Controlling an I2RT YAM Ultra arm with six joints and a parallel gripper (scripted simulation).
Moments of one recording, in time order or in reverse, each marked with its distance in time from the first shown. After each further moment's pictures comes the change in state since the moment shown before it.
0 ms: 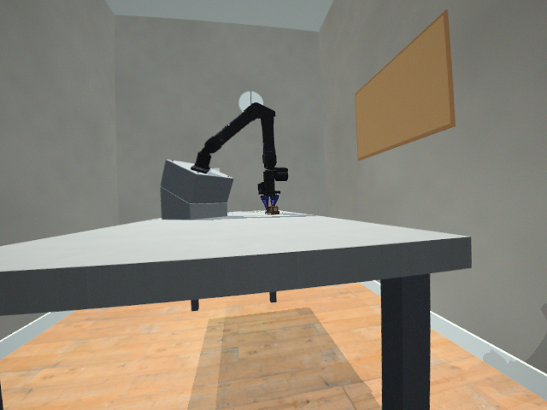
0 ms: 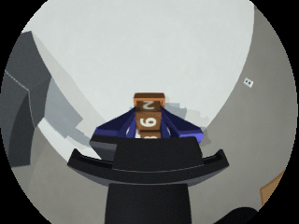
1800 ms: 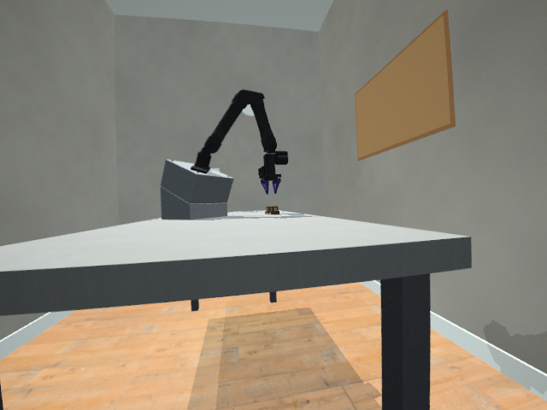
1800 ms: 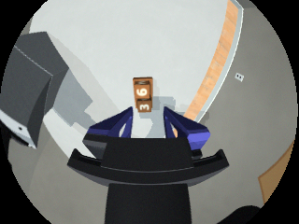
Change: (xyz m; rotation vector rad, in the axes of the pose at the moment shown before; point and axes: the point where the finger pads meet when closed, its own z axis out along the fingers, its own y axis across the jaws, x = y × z) arm 0.002 -0.010 -0.086 0.041 -0.006 0.007
